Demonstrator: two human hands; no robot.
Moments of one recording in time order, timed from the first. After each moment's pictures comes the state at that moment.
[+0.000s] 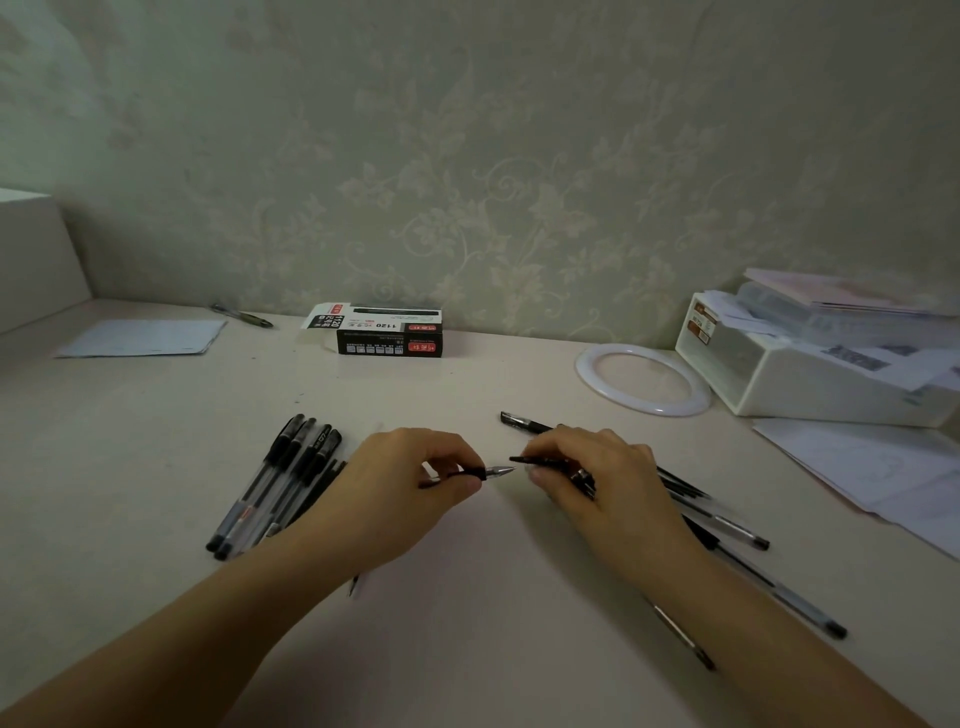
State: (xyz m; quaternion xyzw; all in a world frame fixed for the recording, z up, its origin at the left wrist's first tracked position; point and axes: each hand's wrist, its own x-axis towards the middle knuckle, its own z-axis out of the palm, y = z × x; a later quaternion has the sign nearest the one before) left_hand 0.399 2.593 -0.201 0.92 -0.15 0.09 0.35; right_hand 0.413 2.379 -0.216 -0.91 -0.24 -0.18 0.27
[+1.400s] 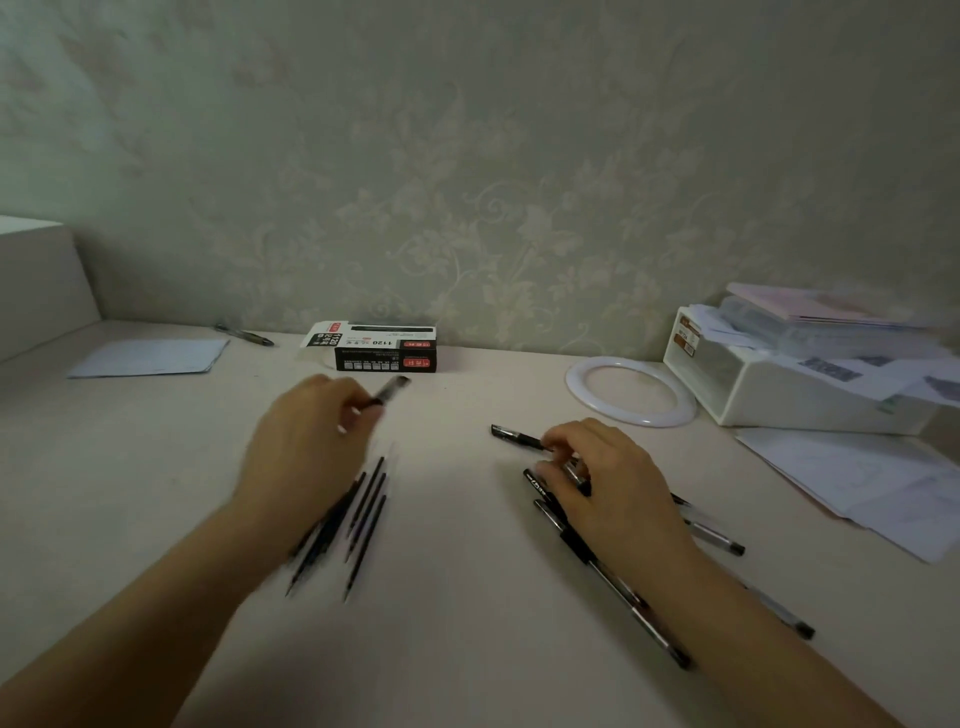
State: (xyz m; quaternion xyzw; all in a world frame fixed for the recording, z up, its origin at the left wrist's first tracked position) left_hand 0.419 2.632 -0.184 0.92 0.02 0.30 0.23; right_hand 0.418 2.368 -0.212 -0.91 -0.20 -0.26 0.25
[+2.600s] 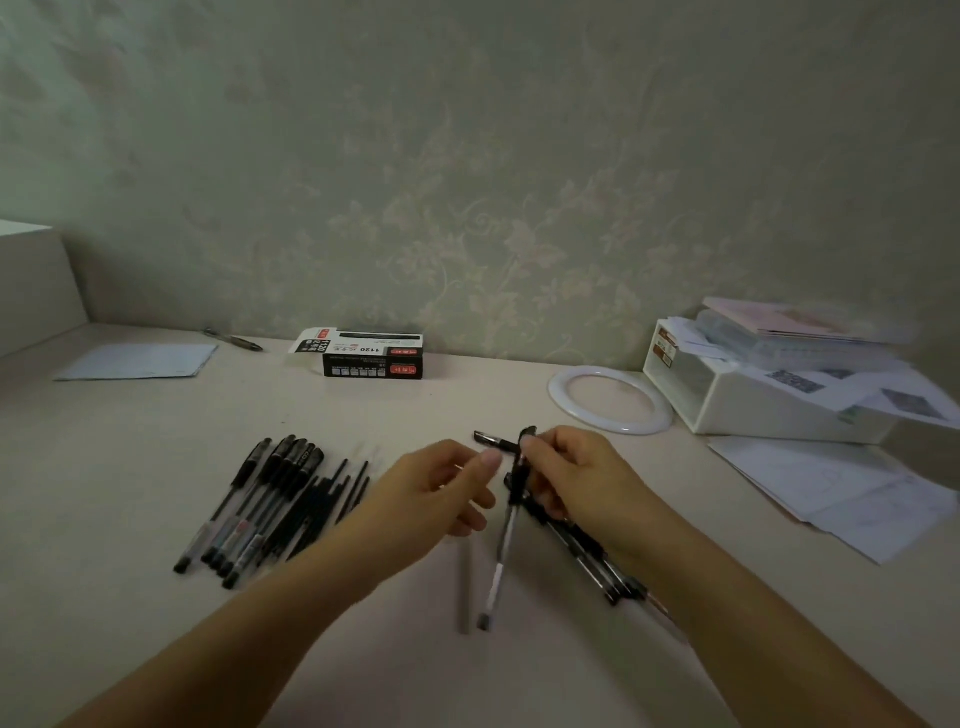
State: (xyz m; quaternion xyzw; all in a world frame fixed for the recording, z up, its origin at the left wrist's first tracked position) left_hand 0.386 2.553 -0.189 0.80 -0.11 -0.02 0.59; right_hand 0.406 2.378 -0.173 -0.84 -0.05 0.02 0.54
